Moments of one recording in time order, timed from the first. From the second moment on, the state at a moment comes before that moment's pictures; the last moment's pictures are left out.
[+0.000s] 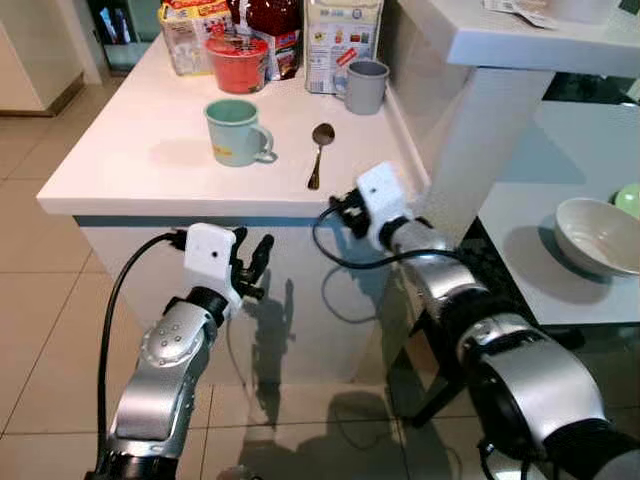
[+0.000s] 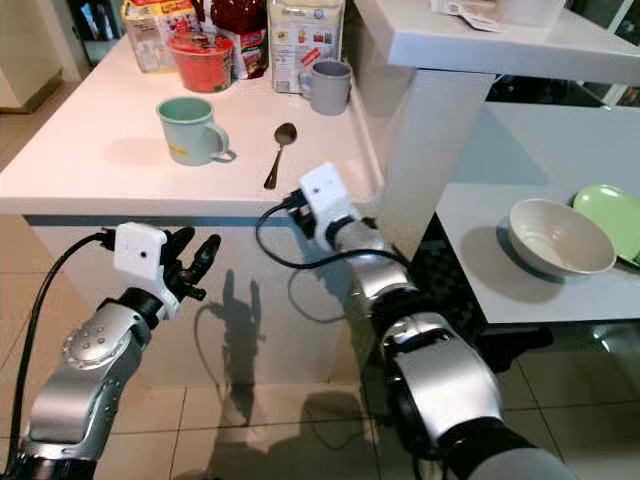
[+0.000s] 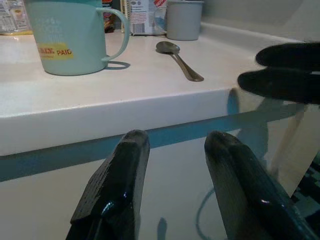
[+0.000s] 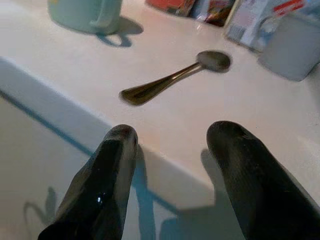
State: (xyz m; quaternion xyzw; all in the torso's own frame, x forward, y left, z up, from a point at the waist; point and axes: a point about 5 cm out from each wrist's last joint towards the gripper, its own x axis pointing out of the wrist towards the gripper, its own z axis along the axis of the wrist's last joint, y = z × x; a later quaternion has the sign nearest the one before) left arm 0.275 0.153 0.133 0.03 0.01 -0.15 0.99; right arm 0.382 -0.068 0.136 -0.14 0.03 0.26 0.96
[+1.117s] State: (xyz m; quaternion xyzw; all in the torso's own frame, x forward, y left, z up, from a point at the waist) left arm 0.275 0.148 0.134 0.02 0.03 -0.16 0.99; right arm 0.385 -0.067 0.154 -0.12 -0.04 0.22 0.97
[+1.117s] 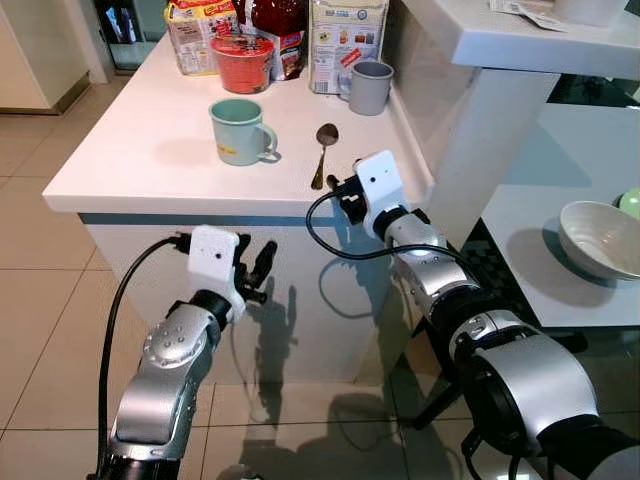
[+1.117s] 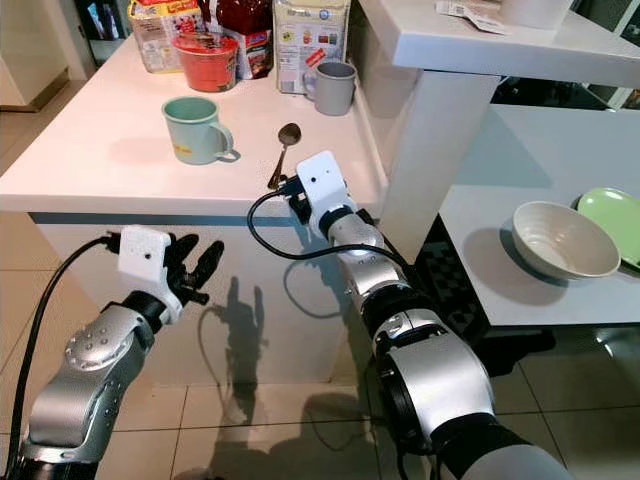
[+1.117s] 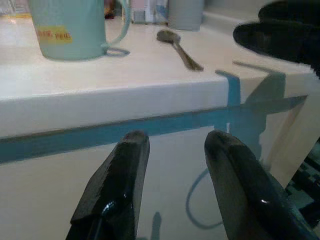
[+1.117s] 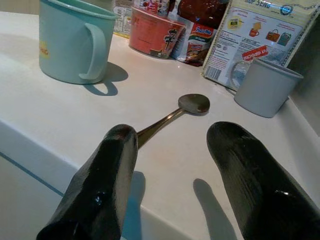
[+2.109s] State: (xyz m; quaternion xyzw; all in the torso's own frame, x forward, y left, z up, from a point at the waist) left arm 0.277 0.142 0.142 0.02 -0.01 -0.15 0.99; right arm 0.389 -0.067 0.163 -0.12 -0.05 0.22 0.97
